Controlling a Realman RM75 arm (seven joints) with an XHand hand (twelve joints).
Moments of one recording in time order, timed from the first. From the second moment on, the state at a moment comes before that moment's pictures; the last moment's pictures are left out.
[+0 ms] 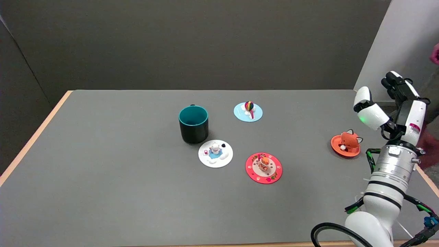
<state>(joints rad) -0.33 -1.50 1.83 -1.70 -2.15 0.90 0.32</state>
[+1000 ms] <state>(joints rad) 0.01 -1.29 1.65 -1.55 -2.25 0.42 0.32</state>
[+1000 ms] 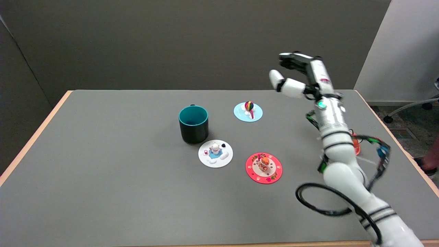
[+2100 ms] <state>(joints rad) 0.53 -1.19 1.43 -1.15 -2.35 0.12 0.24</state>
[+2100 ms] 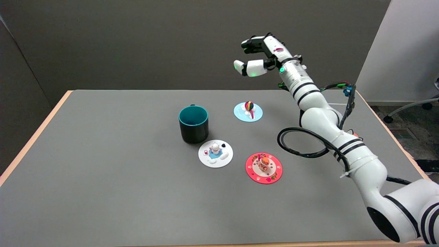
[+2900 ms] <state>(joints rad) 0.64 -1.17 1.38 -0.95 -2.42 -0.02 -0.03</state>
